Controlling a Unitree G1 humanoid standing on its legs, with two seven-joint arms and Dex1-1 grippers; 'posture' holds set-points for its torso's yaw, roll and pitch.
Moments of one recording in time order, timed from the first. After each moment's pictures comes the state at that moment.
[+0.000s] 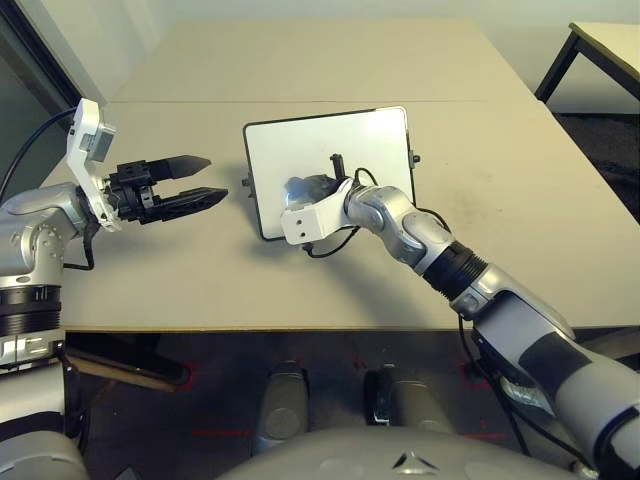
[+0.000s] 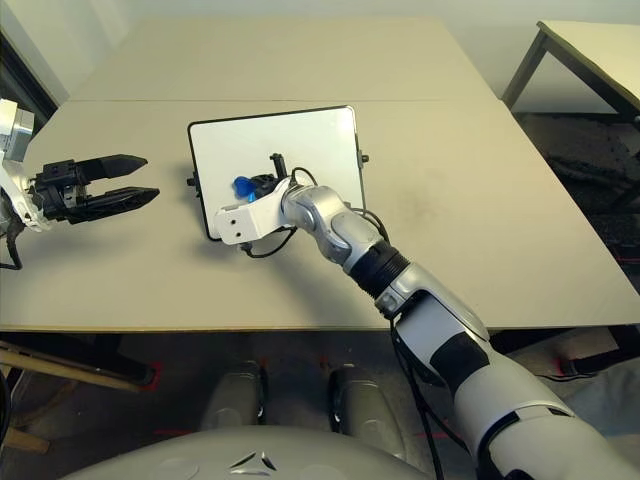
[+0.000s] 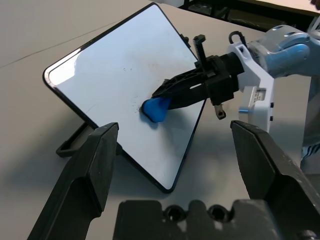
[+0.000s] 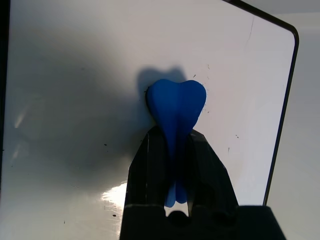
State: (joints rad) left arm -0.46 0.90 0.22 0.22 -0.59 0.51 -1.29; right arm -0.88 -0.14 0.67 0.50 -0.82 0.03 0.46
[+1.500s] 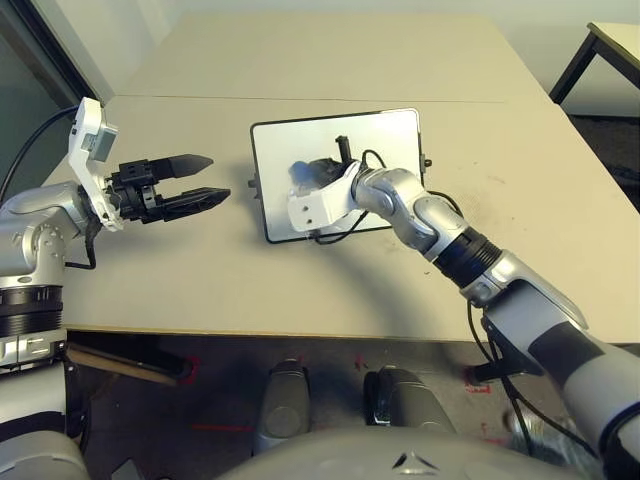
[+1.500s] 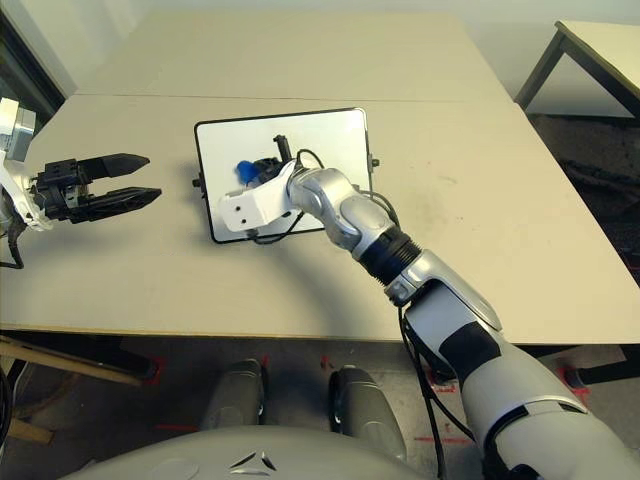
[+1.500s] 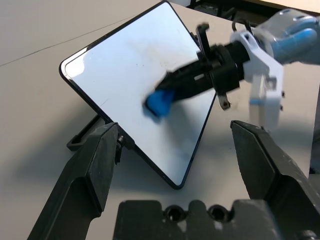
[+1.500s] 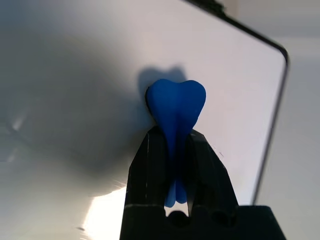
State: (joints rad) left arm -0.46 0.90 0.22 0.22 -0.59 0.51 -1.29; right arm -0.89 -0.21 0.68 0.38 -0.81 0.01 0.56
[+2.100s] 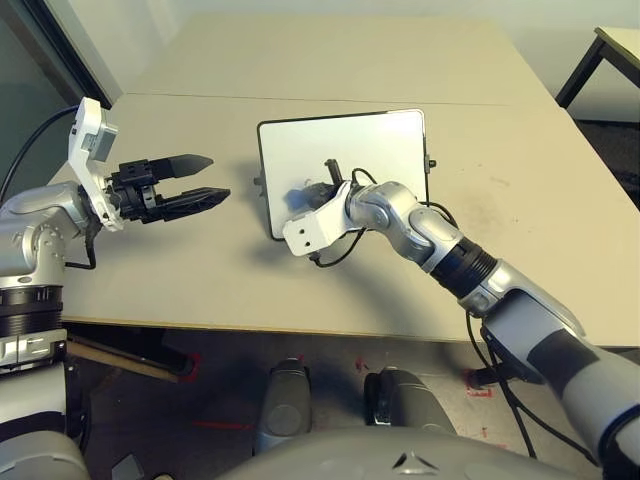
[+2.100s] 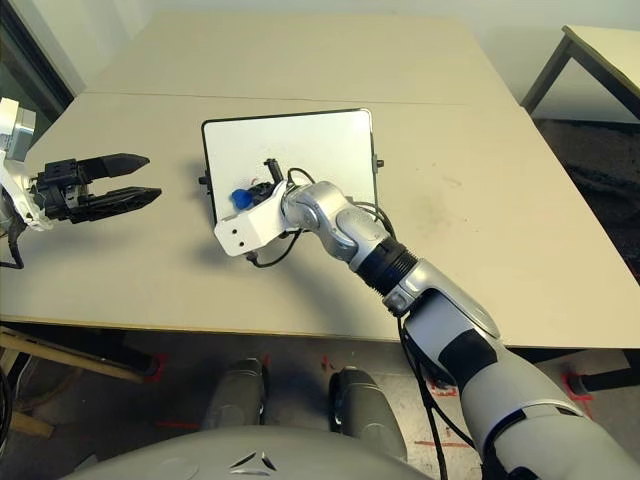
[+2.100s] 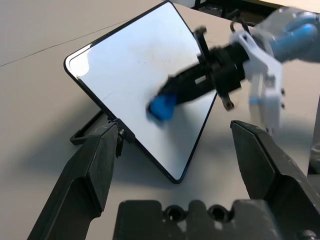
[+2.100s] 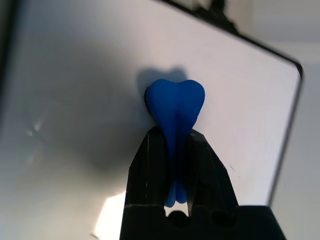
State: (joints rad) left arm -0.46 0.90 0.22 0.22 -0.59 0.51 -1.29; right arm -0.91 -0.20 0.64 0.41 -0.78 0.04 0.61
